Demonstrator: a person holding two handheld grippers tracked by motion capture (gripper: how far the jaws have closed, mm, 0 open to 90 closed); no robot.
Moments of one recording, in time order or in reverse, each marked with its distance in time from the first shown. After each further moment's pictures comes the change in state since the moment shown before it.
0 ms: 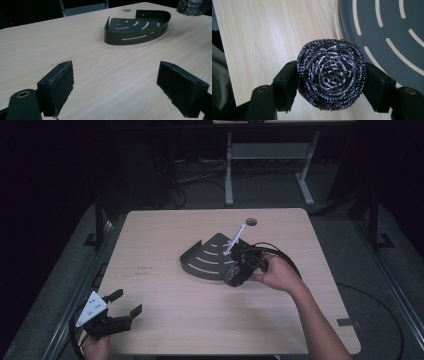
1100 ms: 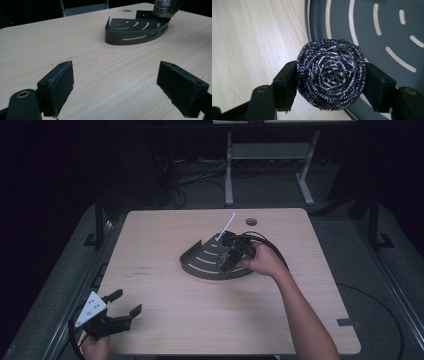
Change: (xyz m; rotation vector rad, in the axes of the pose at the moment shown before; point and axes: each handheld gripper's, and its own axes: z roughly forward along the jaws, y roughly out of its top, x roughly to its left) left arm 0.001 -0.001 -0.001 -0.001 0.000 -0.006; right arm -0.044 0.031 0.023 -0.015 -0.011 0.076
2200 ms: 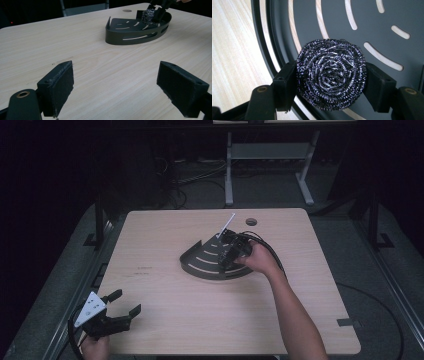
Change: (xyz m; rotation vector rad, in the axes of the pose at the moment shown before) left arm 0.001 -0.001 0.000 -0.001 0.001 -0.004; right arm -0.035 0.002 0.034 0.021 -0.055 0.109
